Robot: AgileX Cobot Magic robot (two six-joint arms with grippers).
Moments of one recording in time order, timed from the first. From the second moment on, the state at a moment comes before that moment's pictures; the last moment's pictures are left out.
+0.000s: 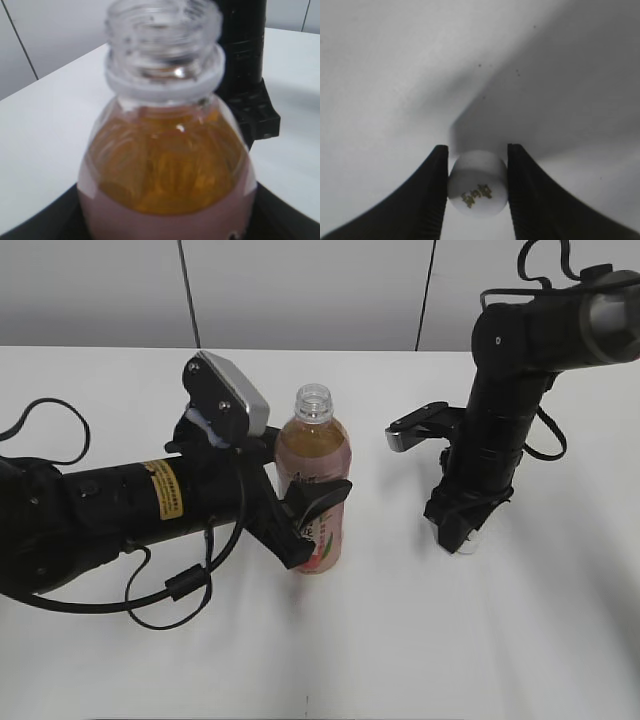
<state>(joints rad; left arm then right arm) -0.60 1.83 -0.67 0.47 -0.82 -0.18 0.34 2.15 -1.39 0.15 0.95 -0.58</state>
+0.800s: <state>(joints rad) -0.60 1.83 -0.67 0.48 -0.83 -0.18 0.34 2.17 -1.39 0.19 0.90 -0.51</state>
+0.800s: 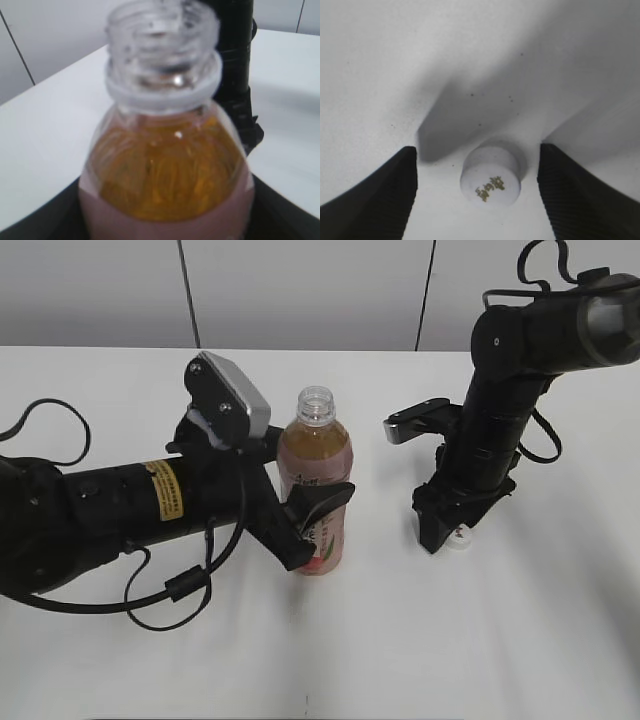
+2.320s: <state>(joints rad) -0.31 1.70 -0.25 0.09 -1.20 -0.22 0.24 1.87 -1.38 0.15 1.14 -0.27</state>
